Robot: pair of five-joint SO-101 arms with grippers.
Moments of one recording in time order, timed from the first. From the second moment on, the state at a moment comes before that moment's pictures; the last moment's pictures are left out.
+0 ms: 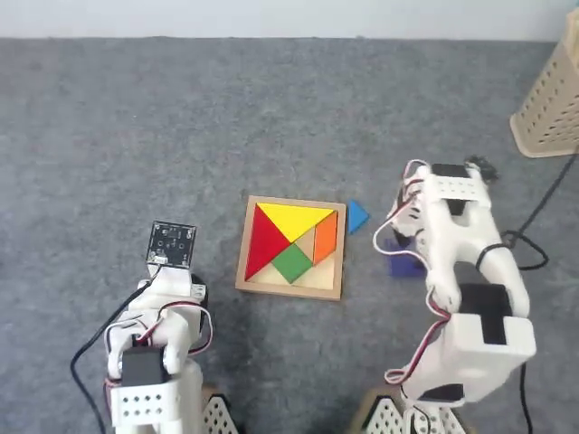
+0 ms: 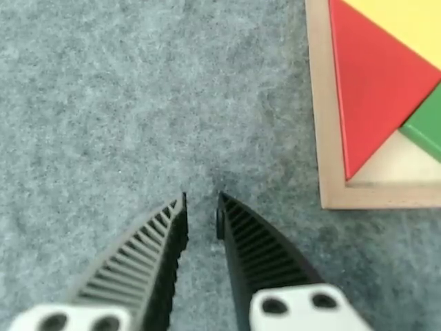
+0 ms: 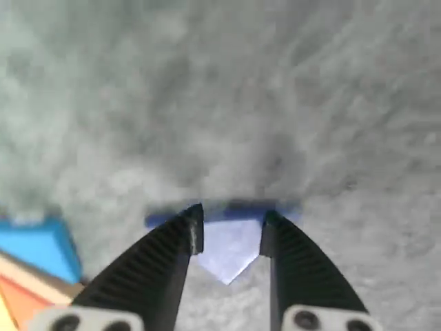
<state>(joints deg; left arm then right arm) -11.0 -103.5 97.1 72.6 -6.1 1.1 11.0 22.0 67.8 -46.2</state>
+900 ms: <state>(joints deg) -11.0 -103.5 97.1 72.6 -6.1 -7.7 19.3 10.4 83.5 -37.9</state>
